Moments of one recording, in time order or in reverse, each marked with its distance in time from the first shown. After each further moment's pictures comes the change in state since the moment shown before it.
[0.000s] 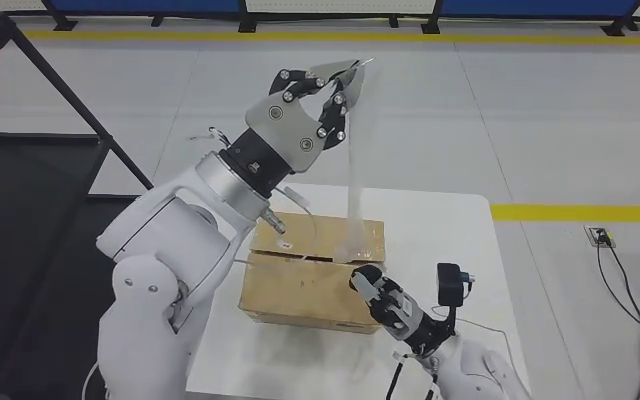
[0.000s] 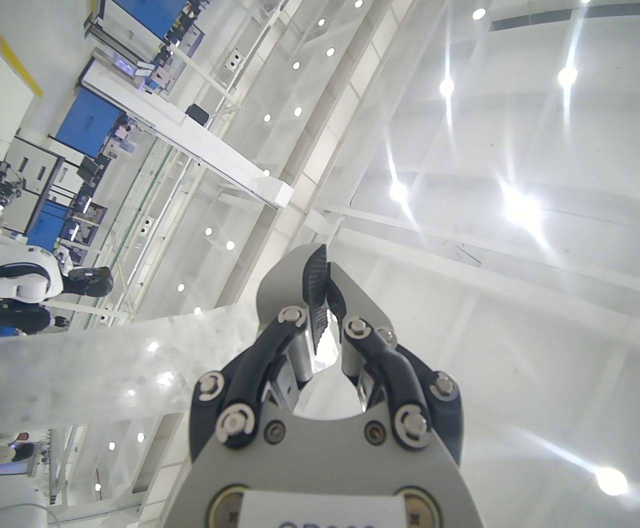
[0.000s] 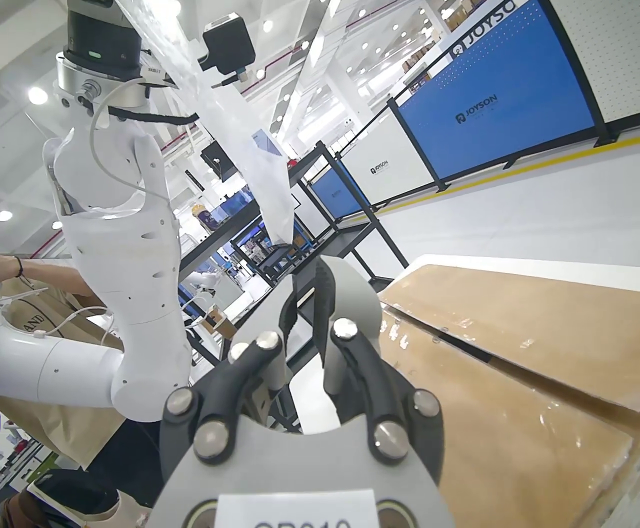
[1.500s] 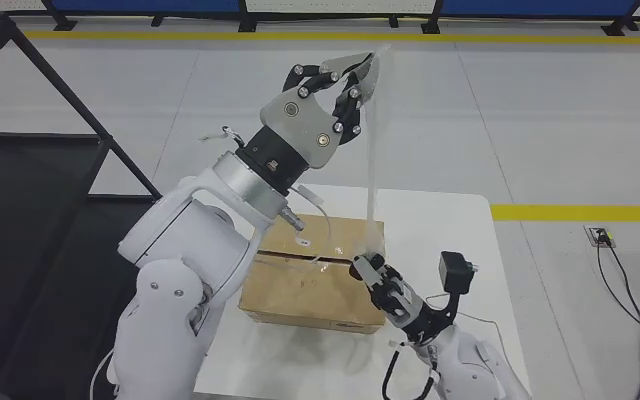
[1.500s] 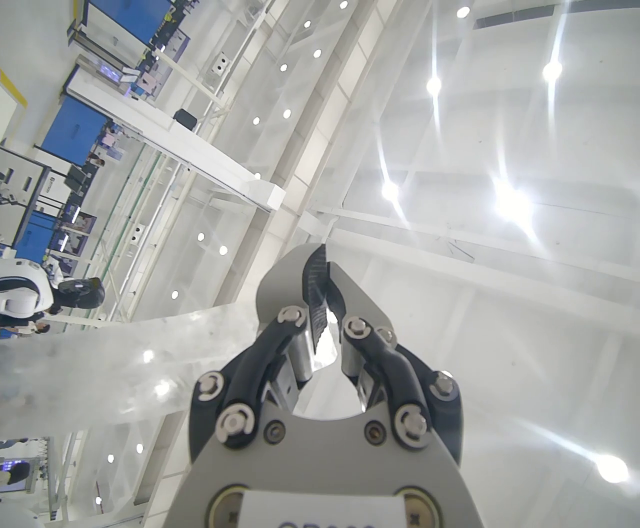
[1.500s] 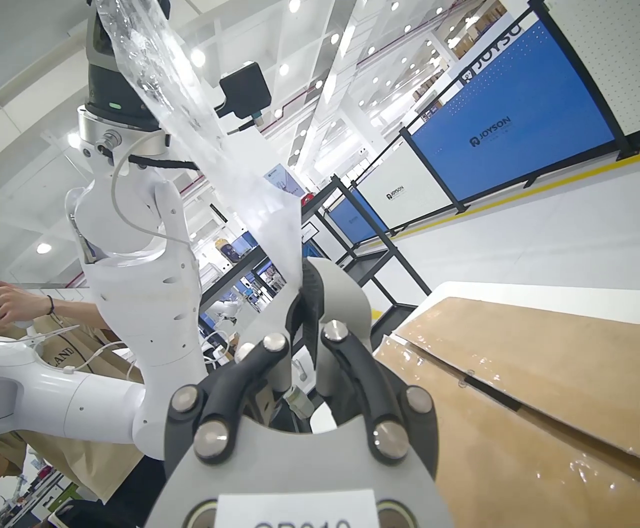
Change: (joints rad) left arm -0.010 -0.015 0.044 0.001 0.050 -0.080 0.008; right arm 0.056 -0.025 -0.011 0.034 0.063 -0.012 -0.028
